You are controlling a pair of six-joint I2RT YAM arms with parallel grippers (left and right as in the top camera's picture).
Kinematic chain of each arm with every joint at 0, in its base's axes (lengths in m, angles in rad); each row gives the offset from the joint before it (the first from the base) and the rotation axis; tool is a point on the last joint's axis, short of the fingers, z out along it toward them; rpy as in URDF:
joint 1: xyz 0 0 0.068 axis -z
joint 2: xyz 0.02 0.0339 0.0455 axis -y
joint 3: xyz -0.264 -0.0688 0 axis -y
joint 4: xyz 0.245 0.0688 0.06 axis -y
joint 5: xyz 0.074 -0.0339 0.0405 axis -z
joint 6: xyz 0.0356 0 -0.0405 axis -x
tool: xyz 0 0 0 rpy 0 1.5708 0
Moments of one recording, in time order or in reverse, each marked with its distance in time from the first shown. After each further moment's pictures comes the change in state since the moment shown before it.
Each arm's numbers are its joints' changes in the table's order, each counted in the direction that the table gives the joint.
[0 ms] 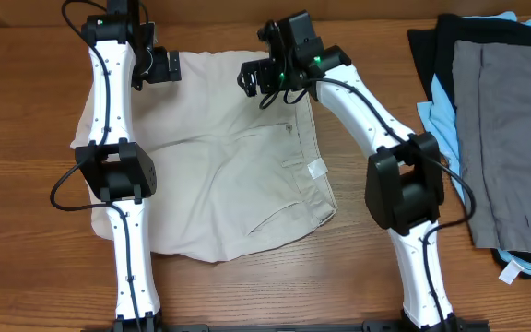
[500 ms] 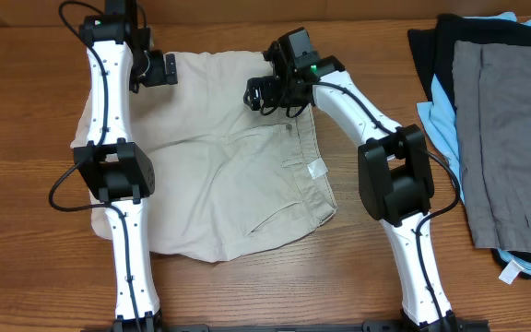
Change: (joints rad) left arm -0.014 0.000 0.000 -0.037 -0.043 0.005; right arm 0.016 -0.096 0.000 -0.048 -0.029 -0.042
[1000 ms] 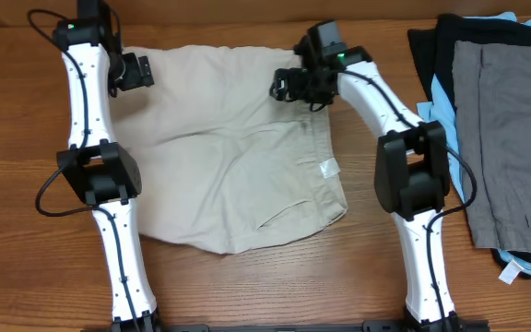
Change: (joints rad) left arm -0.081 0.000 -0.003 -0.021 -0.059 0.077; right arm 0.113 0.000 0.019 -0.105 0.005 -0.034
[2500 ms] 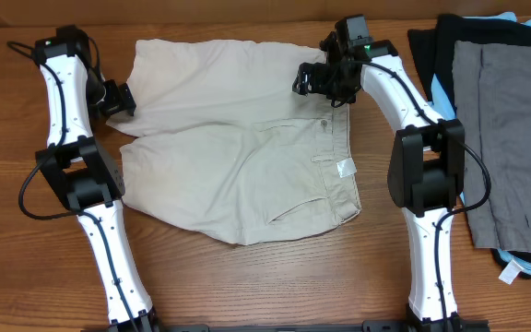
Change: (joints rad) left arm -0.114 0.010 -0.194 -0.037 -0.002 0.035; right arm 0.086 0.000 0.015 -0.075 0.001 0.013
